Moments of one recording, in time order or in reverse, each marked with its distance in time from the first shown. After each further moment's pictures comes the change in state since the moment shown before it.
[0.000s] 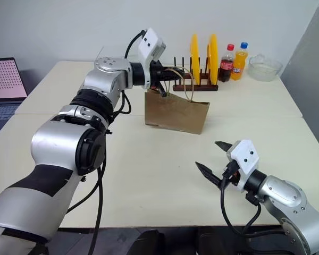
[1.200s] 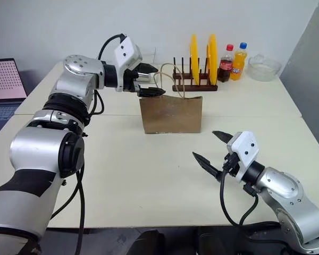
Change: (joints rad) left arm 0.079 0.180 -0.064 -0.086 0.069 -0.150 -0.178; right arm -0.084 0.038 0.011 0.071 -0.029 -0.090 0.043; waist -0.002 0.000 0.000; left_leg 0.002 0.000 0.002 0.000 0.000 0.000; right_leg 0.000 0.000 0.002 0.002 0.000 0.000
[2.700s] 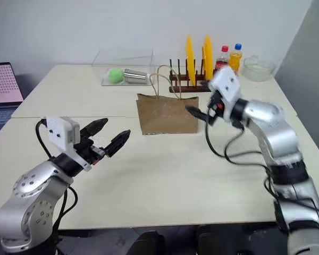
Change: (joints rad) left arm 1.368 -0.075 0.377 -1.973 -0.582 0.879 0.702; right arm -0.871 0.028 0.248 0.887 -0.279 -0.211 0.235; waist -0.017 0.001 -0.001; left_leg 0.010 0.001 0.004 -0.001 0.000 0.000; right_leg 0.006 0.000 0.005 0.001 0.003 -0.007
